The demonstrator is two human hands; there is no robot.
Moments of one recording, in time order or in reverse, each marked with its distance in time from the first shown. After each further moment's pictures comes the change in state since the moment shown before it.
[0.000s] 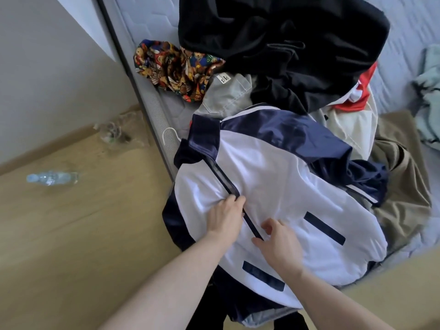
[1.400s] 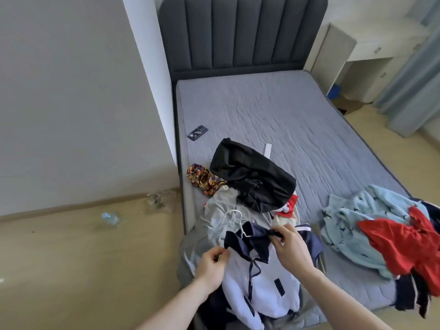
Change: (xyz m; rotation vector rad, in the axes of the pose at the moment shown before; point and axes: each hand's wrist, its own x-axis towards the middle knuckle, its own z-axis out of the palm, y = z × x) left_hand -0.296 0.173 -0.275 -1.155 0.261 -0.297; right_hand -0.237 -0.054 -0.372 0.060 0.334 -0.558
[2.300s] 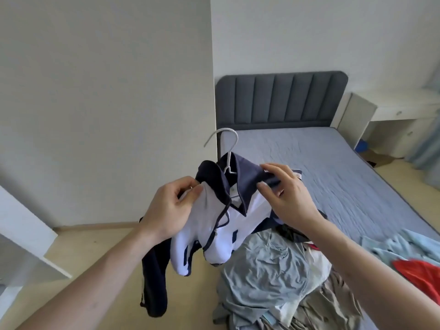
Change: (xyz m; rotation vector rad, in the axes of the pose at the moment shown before) left_hand -0.276 0.144 -0.260 0.284 0.402 0.742; right_hand -0.137 -0.297 -0.120 0.217 0.215 -0.677
